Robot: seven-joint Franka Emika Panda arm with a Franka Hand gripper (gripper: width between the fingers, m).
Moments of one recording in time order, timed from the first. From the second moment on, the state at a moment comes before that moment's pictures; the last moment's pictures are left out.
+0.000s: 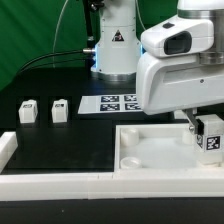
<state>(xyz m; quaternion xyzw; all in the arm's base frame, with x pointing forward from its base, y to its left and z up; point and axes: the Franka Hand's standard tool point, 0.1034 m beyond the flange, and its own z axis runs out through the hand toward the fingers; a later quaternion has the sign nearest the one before) 0.631 0.116 0.080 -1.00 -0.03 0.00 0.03</state>
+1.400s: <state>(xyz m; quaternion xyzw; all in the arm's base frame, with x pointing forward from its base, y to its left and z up) 0.628 0.110 0.078 -0.75 0.66 0.02 0.03</state>
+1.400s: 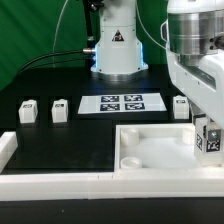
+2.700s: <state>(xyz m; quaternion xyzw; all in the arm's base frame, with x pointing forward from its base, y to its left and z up) 0.627 0.114 0.075 -0.96 0.26 0.01 0.03</state>
